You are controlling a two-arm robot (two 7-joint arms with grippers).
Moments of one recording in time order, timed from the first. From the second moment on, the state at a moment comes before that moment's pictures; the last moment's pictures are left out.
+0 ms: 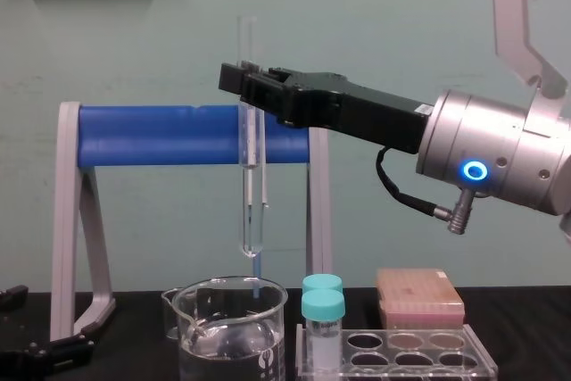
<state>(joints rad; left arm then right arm) -0.20 0.60 0.45 -1.41 -0.25 -0.12 0.03 0.65 0.24 -0.55 -1.19 0.58 -0.19 0.75</state>
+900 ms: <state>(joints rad) -0.20 0.60 0.45 -1.41 -0.25 -0.12 0.03 0.49 0.39 -0.39 -1.37 0.55 -0.15 0.54</state>
